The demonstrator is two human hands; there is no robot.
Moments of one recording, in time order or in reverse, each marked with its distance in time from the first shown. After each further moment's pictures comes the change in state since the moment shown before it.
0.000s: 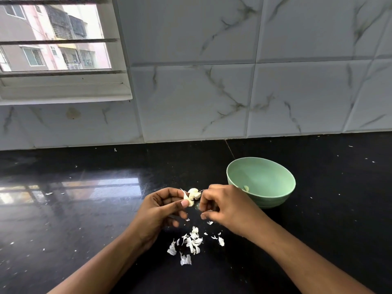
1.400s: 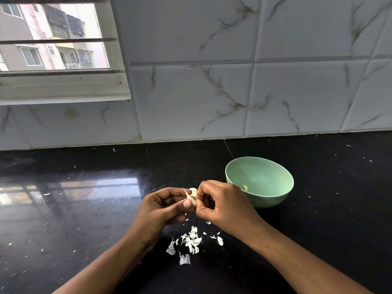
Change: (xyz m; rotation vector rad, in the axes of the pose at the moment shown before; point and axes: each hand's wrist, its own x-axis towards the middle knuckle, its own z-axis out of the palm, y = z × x) left_hand -0.008 0.000 0.006 0.068 0.008 0.108; right_hand -0.002 -0.007 0.008 0.058 0.299 -0.142
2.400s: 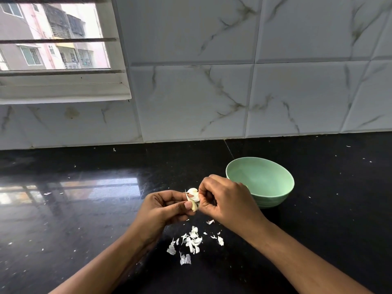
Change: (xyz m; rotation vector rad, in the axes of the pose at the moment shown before) left_hand -0.001 0.008 0.001 -0.039 -0.020 -0.084; right_hand 0.003 0.003 -0.001 -0.271 0.133 -0.089
